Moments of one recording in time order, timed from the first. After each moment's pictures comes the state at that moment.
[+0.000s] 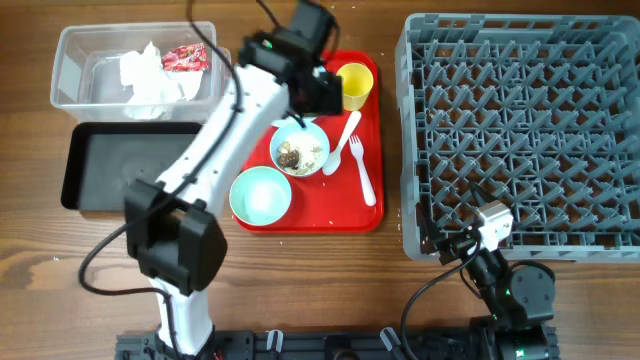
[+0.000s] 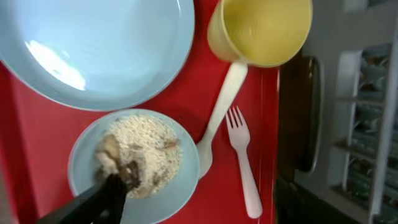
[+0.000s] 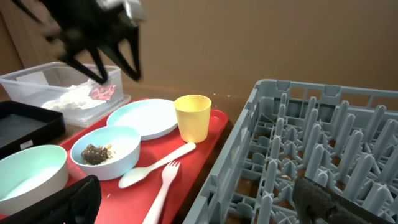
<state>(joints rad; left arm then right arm) -0.49 2.01 1.88 -1.08 0.04 -0.48 0.11 0.01 0.05 -0.10 -0.29 0.02</state>
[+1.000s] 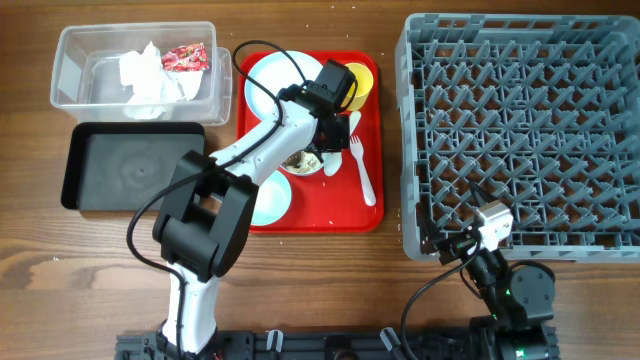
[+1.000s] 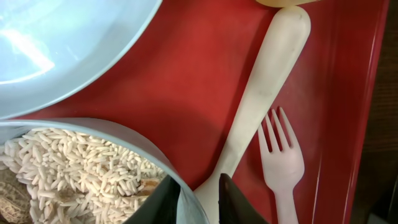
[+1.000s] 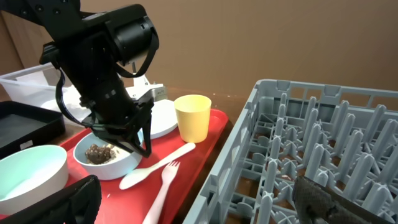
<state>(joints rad) -0.55 2.12 1.57 -0.73 0.04 -0.52 0.11 0.01 0.05 -0.10 -0.29 0.02</state>
